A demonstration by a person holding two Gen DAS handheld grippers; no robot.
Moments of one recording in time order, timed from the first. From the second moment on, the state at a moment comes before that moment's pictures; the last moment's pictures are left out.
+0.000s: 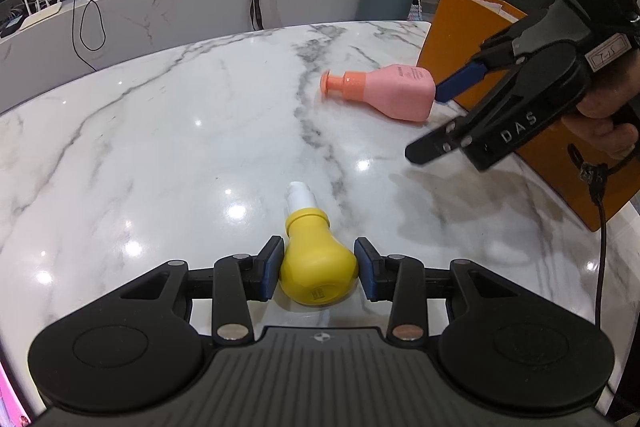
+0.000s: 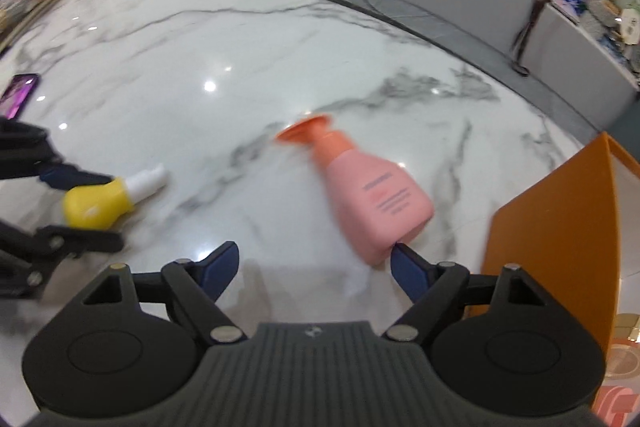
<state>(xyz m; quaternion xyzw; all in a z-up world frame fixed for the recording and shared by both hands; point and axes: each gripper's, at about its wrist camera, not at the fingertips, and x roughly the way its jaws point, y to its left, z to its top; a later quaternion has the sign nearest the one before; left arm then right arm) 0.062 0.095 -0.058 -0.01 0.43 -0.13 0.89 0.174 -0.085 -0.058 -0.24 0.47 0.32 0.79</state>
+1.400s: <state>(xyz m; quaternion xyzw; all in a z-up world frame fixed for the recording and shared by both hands) 0.062 0.088 -0.048 0.00 0.42 -0.12 0.90 0.186 -0.091 -0.048 -0.20 0.46 0.27 0.82</state>
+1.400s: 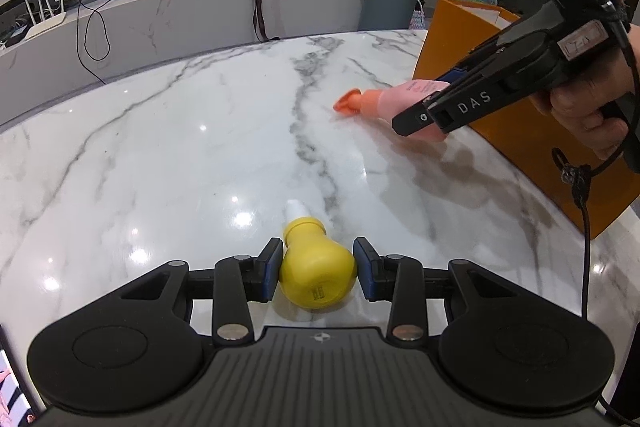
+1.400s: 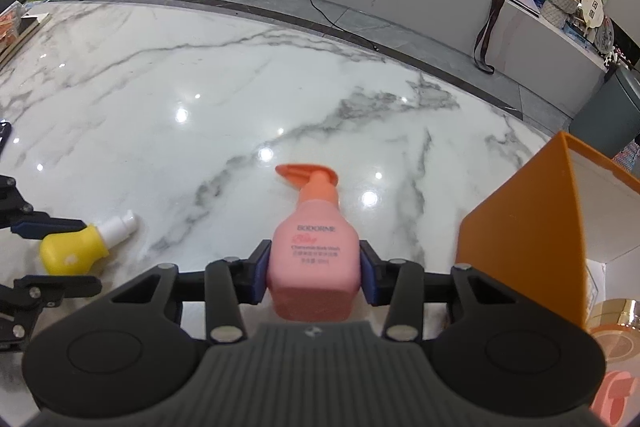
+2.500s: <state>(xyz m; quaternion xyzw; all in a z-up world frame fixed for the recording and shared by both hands) 0.053 0.032 0.014 0.04 0.38 -0.15 0.91 0.140 -0.174 0.061 -0.11 0.36 0.24 0.89</state>
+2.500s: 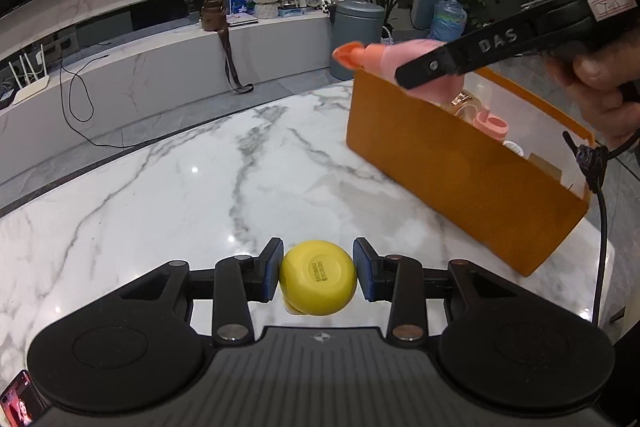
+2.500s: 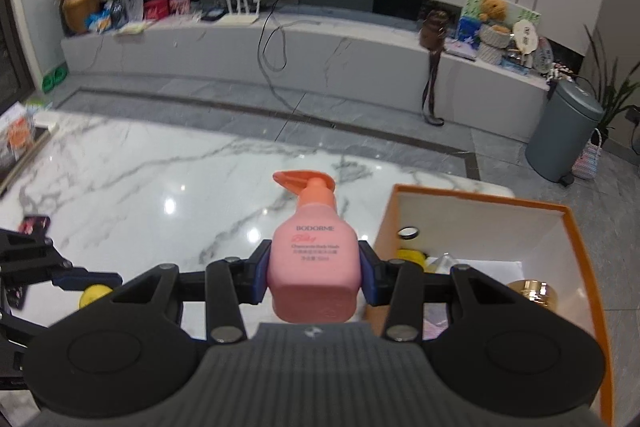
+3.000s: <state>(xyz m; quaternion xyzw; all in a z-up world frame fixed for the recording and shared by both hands) 0.082 -0.033 0.075 0.04 0.34 -0.18 0.92 0.134 -0.264 0.080 -0.04 0.34 0.18 0.92</state>
